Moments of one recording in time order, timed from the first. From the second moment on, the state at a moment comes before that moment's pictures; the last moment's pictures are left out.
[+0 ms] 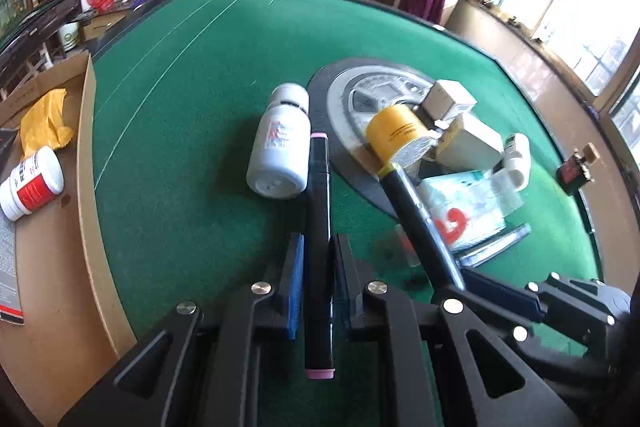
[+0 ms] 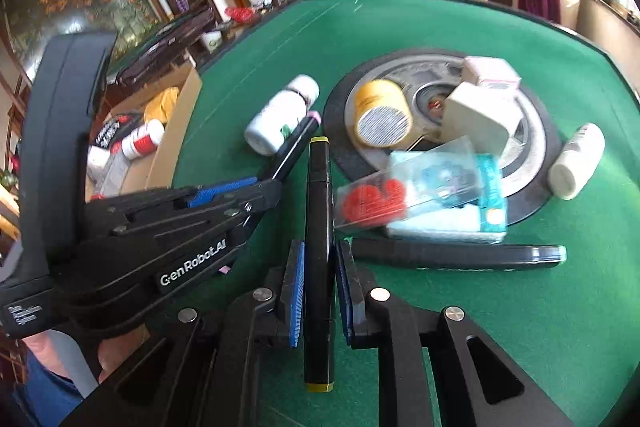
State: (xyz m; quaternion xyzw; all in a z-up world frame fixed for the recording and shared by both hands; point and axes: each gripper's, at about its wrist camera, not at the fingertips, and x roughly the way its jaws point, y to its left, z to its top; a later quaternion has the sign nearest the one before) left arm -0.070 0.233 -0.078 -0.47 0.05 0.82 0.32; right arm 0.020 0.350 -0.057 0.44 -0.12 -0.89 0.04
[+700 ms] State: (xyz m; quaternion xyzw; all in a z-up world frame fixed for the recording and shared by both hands) left arm -0.050 0.228 -0.049 -0.39 0.05 0.86 0.32; right arm 0.025 0.362 -0.042 0.41 -0.18 -0.89 0.04
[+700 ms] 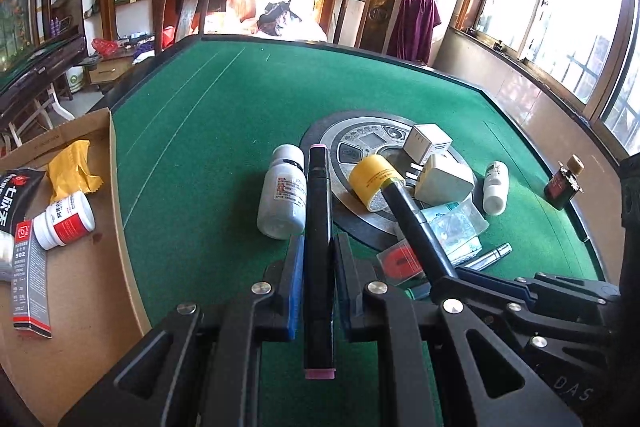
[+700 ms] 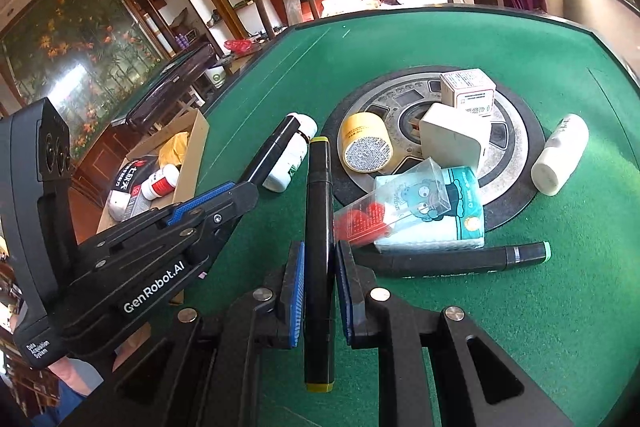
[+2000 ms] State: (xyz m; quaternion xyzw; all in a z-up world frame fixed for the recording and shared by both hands) left arm -0.046 0.194 -0.027 -0.36 -0.01 0.88 0.31; right arm 0.028 0.362 -0.029 0.38 -0.22 -0.90 0.05
